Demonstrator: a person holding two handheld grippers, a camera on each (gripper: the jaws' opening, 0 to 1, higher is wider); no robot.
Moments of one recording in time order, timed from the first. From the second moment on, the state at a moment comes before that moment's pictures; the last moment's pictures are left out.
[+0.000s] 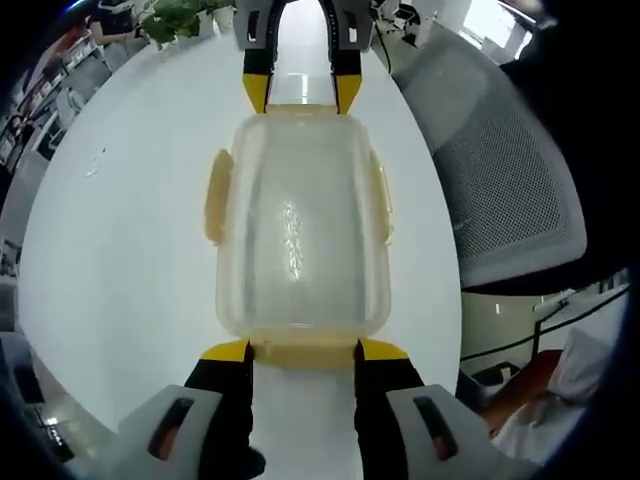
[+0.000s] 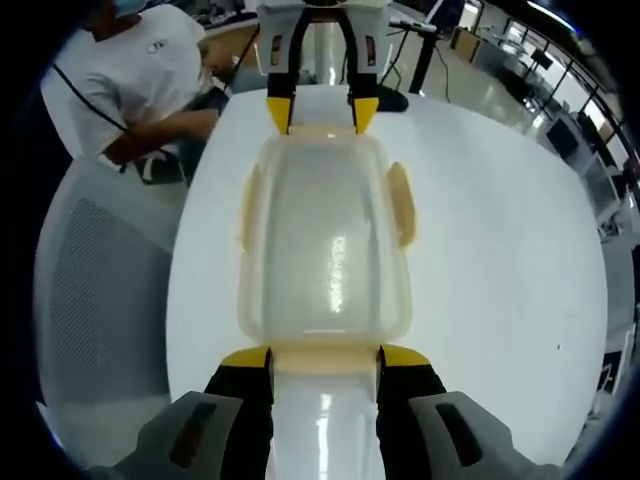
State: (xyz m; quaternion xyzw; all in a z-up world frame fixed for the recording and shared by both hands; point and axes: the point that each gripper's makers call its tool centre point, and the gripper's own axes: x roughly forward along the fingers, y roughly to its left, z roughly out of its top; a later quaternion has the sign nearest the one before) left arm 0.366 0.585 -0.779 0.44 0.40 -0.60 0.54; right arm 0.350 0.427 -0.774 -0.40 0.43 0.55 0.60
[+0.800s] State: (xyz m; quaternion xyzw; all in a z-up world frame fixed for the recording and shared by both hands) left arm 0.364 0.560 -0.769 0.43 0.40 -0.59 0.55; right arm 0.351 0.401 -0.767 -0.41 0.42 0.54 0.60
